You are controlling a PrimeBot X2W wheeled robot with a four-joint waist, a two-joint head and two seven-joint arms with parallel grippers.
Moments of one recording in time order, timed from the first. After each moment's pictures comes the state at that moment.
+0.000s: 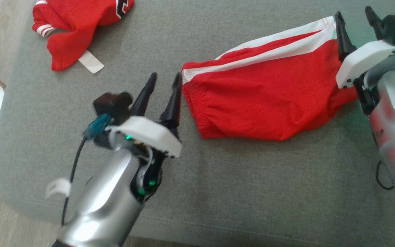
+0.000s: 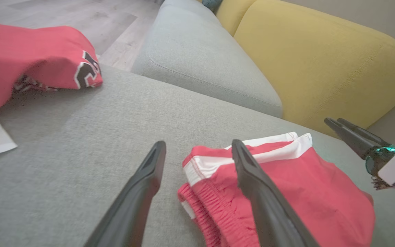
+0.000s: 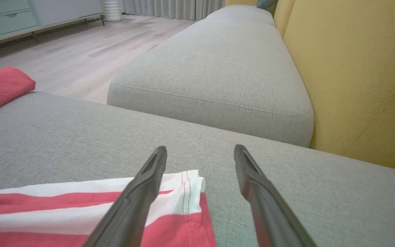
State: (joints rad) left arm -0.53 0.08 -0.62 0.38 -0.70 0.13 -0.25; right arm -1.00 -0.22 0.19 1.17 0.12 0.12 -0.25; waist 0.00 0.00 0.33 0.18
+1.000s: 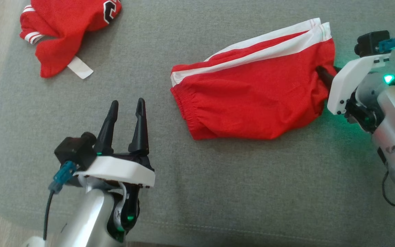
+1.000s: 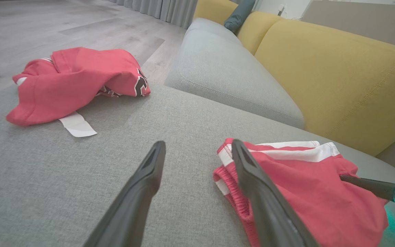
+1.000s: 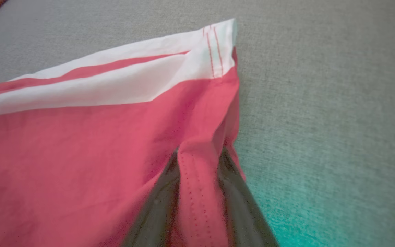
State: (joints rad) left arm -0.21 0.12 -0.41 0.09 -0.51 0.18 -0.25; right arm -0.88 -0.38 0.66 0.92 0.75 0.12 0.31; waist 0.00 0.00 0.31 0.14
